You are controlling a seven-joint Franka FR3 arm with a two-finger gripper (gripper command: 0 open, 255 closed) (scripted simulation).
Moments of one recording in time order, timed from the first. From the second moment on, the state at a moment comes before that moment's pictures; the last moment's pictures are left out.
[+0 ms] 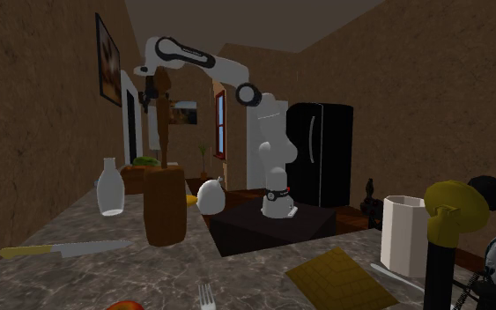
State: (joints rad) arm -0.44 0.28 -0.55 -1.08 0.20 1.38 -1.49
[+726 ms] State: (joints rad) arm -0.41 0.22 -0.55 -1.30 0.17 1.55 -1.50
